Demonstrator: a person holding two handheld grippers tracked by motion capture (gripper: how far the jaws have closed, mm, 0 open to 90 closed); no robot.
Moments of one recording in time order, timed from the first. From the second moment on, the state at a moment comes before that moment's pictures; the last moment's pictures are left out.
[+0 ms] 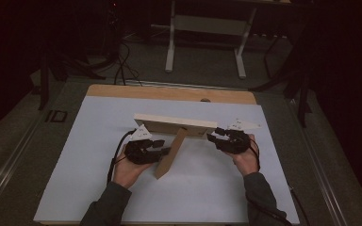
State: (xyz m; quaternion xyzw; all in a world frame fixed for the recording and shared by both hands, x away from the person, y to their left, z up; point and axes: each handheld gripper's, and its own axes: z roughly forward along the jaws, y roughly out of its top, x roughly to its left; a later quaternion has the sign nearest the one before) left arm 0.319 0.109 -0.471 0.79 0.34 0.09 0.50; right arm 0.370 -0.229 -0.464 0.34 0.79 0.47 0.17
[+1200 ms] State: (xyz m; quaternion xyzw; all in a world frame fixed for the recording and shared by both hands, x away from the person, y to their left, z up) left arm 0.334 0.131 -0.448 0.75 0.41 0.15 0.50; right arm 0.376 -0.244 -0.465 0.37 0.78 0.46 0.19
